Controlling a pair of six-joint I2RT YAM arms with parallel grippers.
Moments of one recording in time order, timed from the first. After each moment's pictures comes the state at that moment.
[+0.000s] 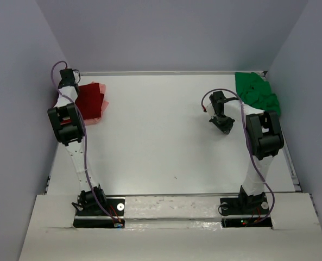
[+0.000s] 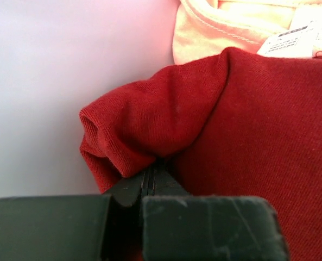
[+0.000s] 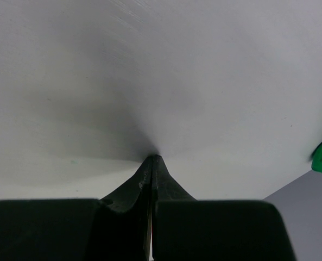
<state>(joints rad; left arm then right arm) 0.30 2.42 2.01 -0.41 -0.42 0.39 0.22 1.97 1.33 -0.76 0.26 -0.46</state>
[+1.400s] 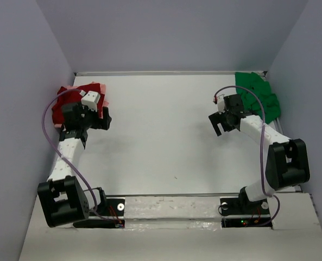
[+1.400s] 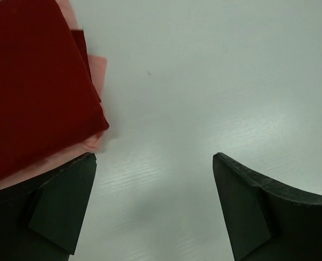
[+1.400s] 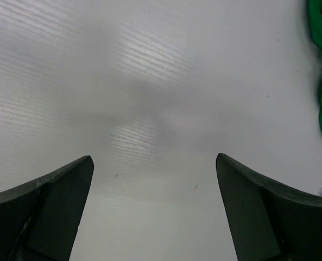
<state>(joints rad) 0.20 1.23 0.78 -0.14 0.44 0.22 0.20 1.53 1.01 -0.48 0.15 -0.27</state>
